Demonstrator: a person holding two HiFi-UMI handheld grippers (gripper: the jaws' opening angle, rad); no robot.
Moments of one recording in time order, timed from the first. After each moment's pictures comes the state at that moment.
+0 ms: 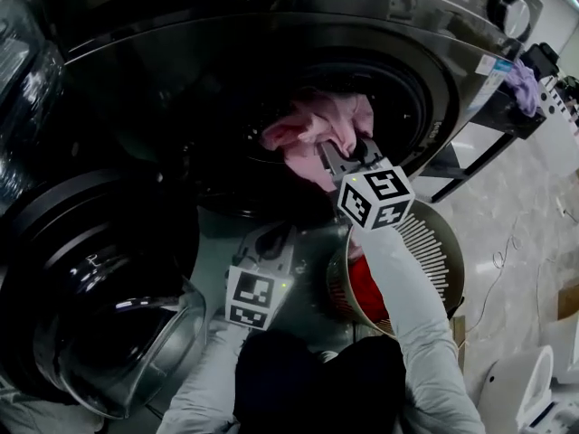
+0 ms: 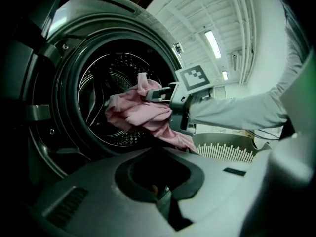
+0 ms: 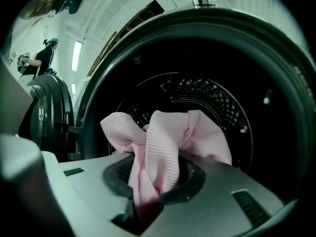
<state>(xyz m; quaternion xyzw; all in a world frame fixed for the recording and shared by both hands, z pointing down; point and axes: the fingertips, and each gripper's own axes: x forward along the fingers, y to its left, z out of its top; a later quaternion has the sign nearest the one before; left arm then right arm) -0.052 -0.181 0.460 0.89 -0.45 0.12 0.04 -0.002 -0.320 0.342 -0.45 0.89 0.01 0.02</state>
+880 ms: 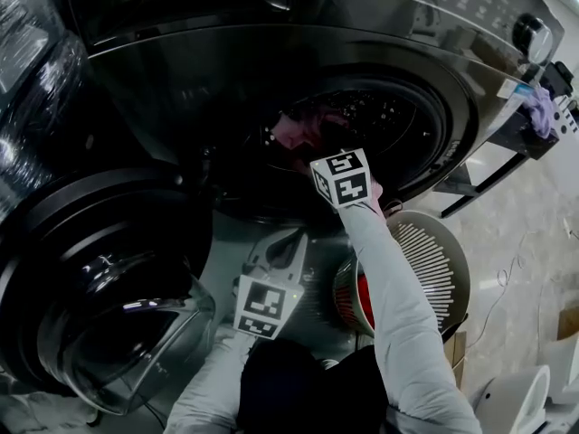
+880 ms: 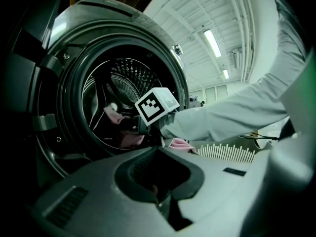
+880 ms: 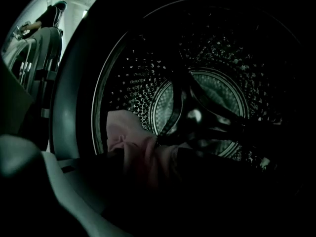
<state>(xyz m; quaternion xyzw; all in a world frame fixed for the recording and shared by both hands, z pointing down) -0.058 -0.179 0.451 0.88 -0.46 0.12 0.02 -0.067 -0.392 0.417 -0.43 0.89 0.04 -0.14</state>
